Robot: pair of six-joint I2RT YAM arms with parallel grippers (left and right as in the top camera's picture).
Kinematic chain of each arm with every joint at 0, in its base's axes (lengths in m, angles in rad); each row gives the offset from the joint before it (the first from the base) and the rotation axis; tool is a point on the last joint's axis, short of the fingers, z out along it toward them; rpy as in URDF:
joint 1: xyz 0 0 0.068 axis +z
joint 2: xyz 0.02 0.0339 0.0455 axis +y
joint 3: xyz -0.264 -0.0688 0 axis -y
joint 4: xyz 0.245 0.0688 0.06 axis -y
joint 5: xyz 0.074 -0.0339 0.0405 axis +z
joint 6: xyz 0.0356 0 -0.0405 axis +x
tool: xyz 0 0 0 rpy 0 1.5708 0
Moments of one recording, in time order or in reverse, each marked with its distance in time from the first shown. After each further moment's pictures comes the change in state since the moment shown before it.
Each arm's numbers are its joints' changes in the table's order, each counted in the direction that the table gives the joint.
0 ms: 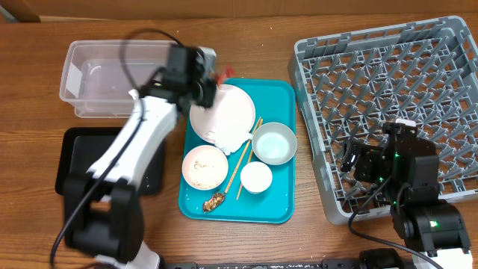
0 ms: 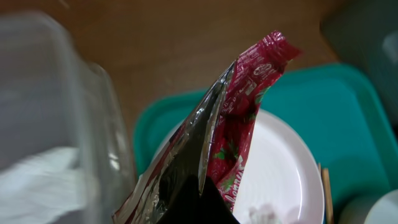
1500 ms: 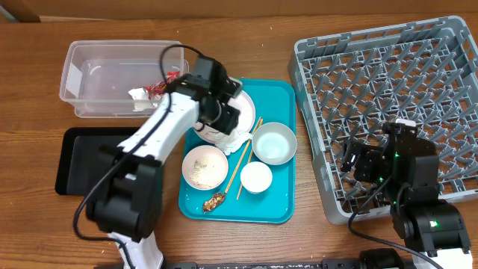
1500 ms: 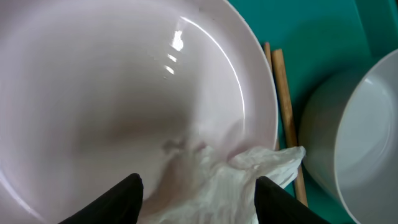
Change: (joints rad) left arm -0.124 0.192 0.015 -0.219 -0.145 0.142; right arm 0.000 0.000 0.000 0.000 0.000 0.000
